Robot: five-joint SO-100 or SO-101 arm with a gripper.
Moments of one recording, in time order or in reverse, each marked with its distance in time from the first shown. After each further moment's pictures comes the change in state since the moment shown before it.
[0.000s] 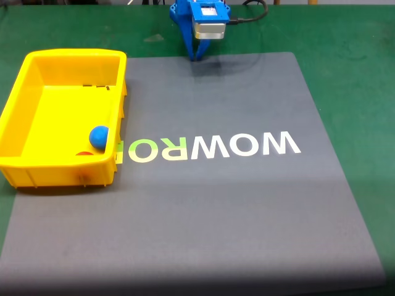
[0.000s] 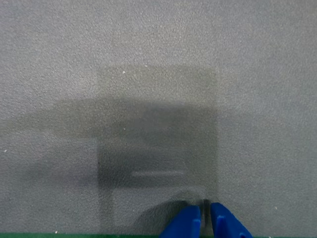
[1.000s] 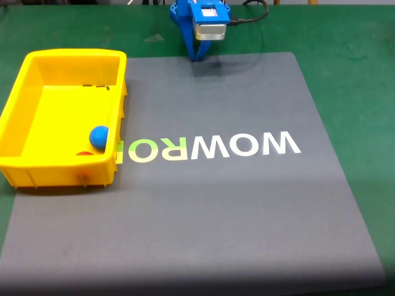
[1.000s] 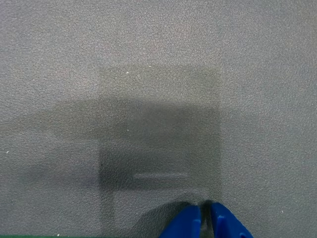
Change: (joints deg) arm 0.0 0.0 2.7 -0.7 -0.2
